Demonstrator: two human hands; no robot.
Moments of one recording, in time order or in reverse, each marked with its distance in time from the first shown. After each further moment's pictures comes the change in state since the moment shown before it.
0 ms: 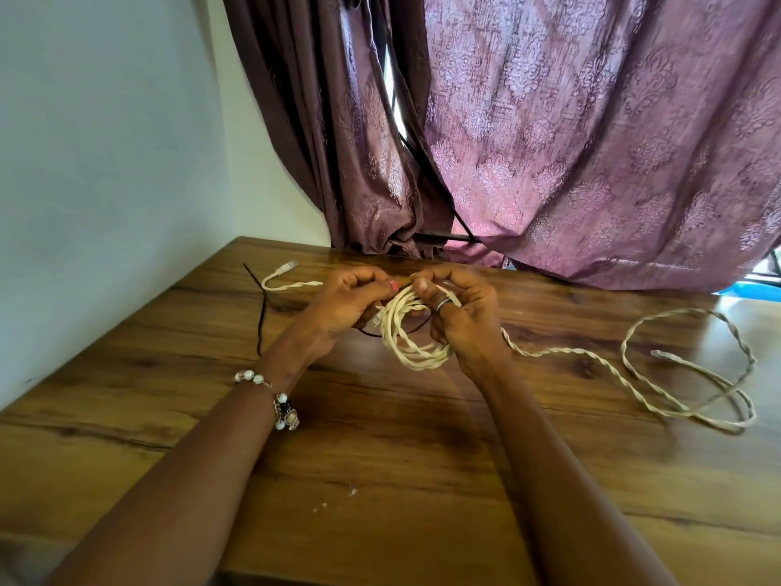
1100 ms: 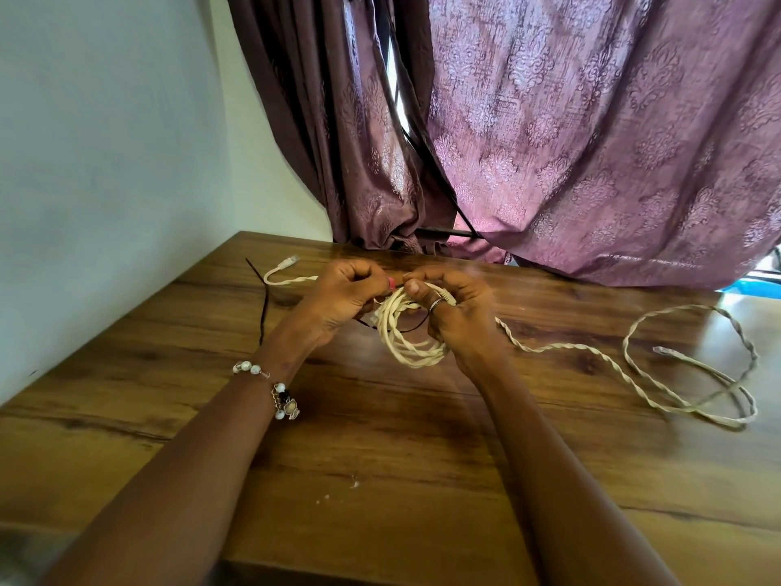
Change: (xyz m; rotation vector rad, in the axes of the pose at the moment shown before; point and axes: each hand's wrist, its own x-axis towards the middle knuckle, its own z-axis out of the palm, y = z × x) left_hand 0.002 0.000 -0.003 -0.017 0.020 0.031; right_hand -0.002 0.002 0.007 -0.044 0.005 0.036
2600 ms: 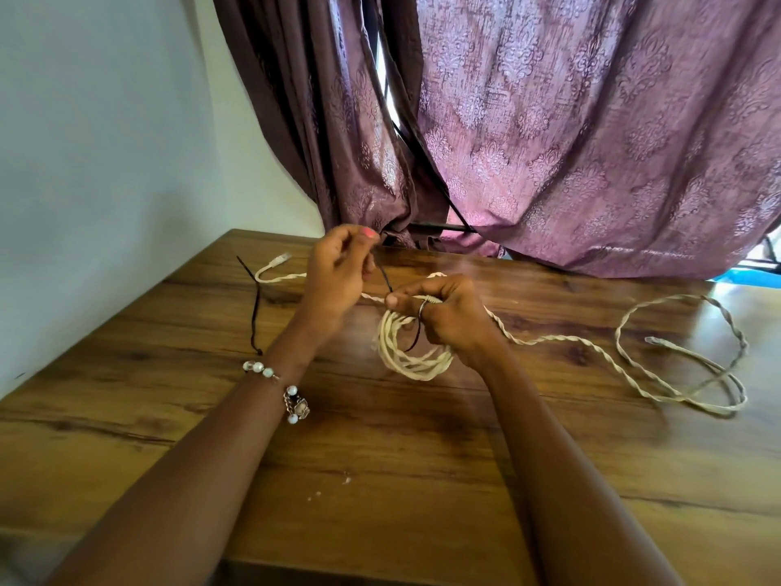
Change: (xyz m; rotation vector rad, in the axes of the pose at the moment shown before) left_hand 0.006 0.004 0.014 0.092 0.322 0.294; right_hand 0.003 -0.002 -0.011 -0.119 -0.212 0.200
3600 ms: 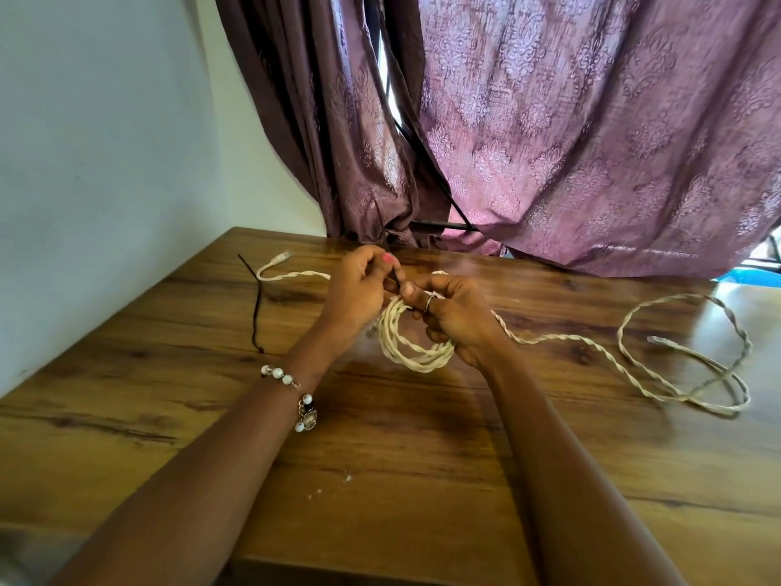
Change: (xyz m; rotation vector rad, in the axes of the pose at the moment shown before) left_hand -0.010 -0.009 0.017 0.106 -0.115 -0.136; right_hand 0.007 0.014 -0.006 0.151 0.058 0.179
